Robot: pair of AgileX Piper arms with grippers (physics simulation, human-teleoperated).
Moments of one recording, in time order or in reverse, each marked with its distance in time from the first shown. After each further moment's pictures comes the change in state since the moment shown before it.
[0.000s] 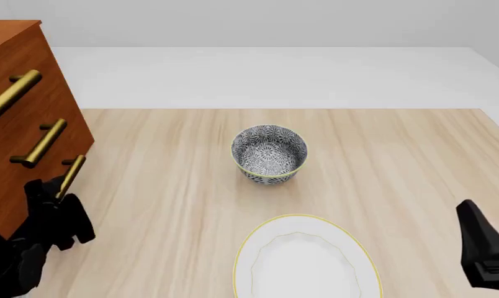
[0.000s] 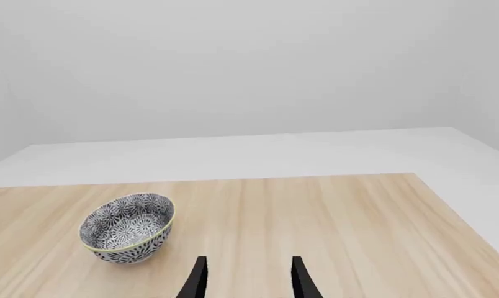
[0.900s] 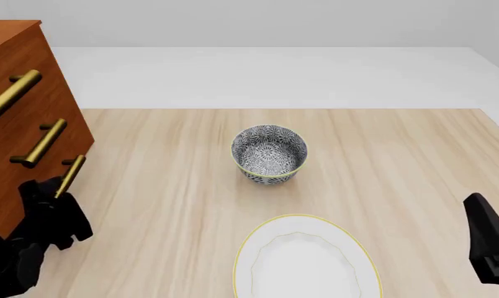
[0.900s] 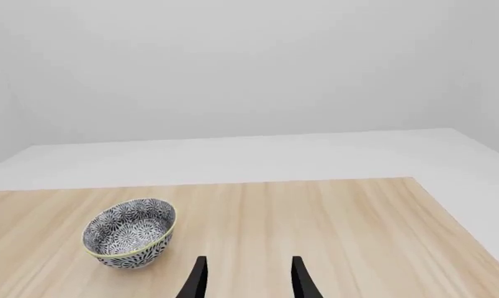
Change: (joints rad) left arm 0.027 0.011 -0.009 0.000 -0.059; right arm 0.001 0.007 -0.062 0.055 -0.001
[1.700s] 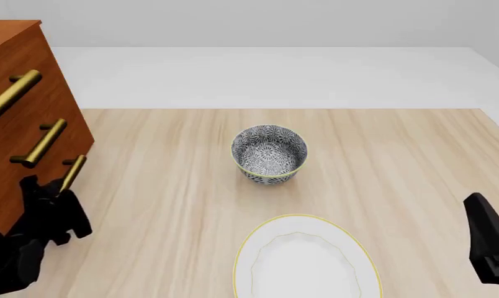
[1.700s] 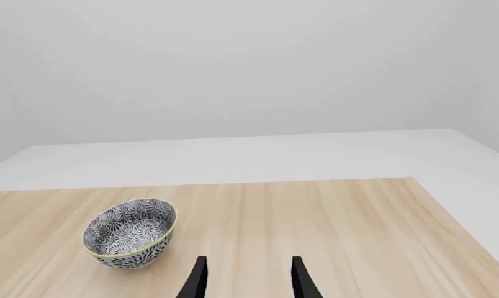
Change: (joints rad) left arm -0.002 -0.008 -0.021 0.000 0.067; right arm 0.000 0.000 -0.002 0.002 0.000
